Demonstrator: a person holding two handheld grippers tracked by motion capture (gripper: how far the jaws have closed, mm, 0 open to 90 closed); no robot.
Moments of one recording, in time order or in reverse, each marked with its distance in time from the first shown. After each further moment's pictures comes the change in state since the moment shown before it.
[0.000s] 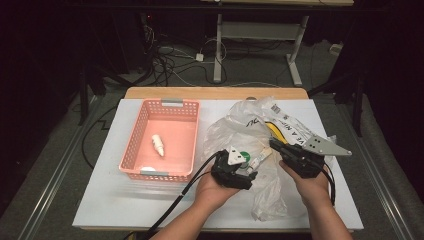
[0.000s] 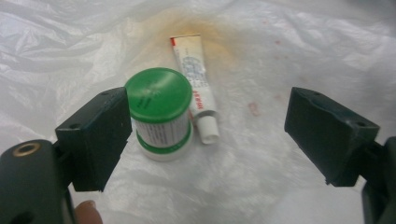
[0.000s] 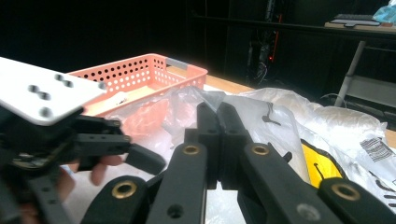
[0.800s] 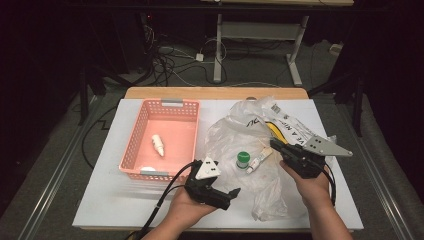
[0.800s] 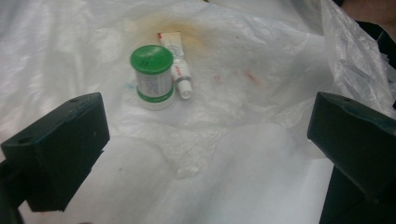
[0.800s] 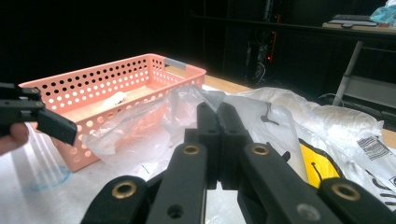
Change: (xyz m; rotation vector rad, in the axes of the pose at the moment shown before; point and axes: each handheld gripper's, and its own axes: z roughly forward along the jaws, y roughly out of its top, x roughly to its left) left arm 0.000 -0.024 -0.083 -0.037 -0.069 -0.008; right arm 0.000 0.000 -0.002 0.000 -0.008 -0.001
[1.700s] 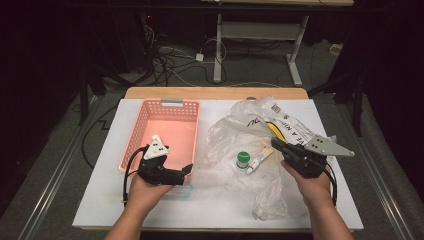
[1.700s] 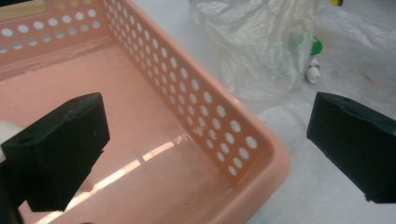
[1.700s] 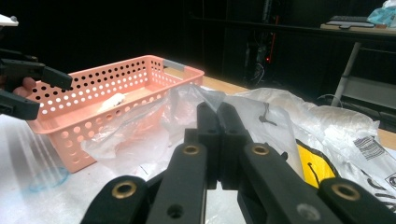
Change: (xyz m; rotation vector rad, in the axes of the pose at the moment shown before) left arm 0.086 -0.029 -0.067 -0.010 0.234 -0.160; right arm -0.002 0.000 -0.002 -0.004 -0.004 0.005
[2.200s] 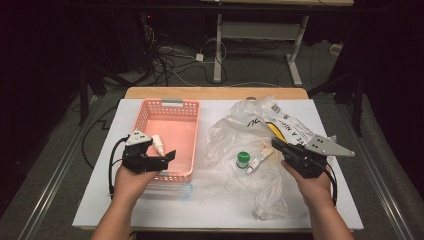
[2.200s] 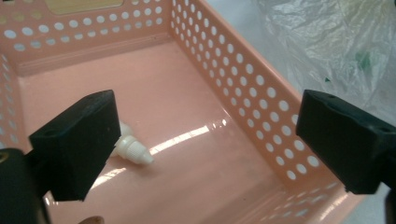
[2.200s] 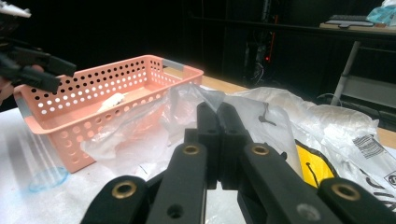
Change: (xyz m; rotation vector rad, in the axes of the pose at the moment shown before) left arm 0.047 0.007 -0.013 0.016 0.074 -0.107; right arm 0.000 0.000 0.000 0.000 -0.002 0.004
